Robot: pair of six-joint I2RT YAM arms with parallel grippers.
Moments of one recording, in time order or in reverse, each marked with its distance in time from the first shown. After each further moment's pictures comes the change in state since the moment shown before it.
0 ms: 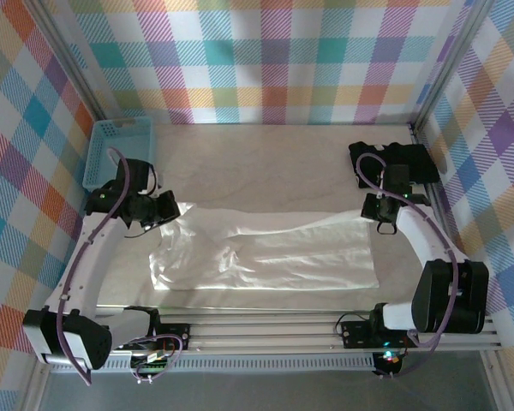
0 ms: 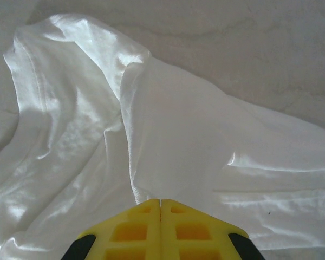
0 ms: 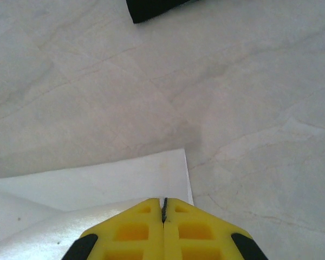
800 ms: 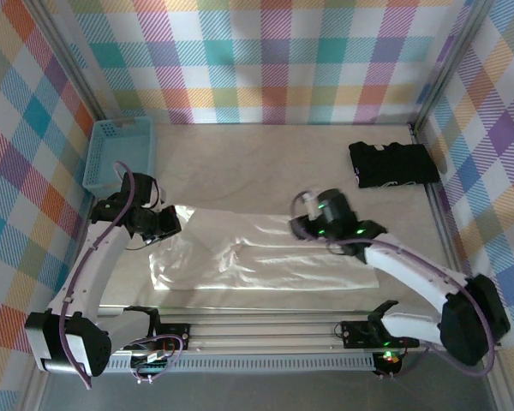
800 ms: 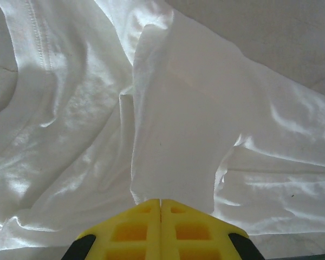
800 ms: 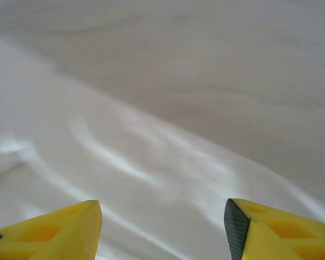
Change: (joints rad) left arm 0.008 -0.034 -0.140 0.017 0.026 0.017; right arm 0.704 -0.135 -0.157 0.353 -0.039 -0.092
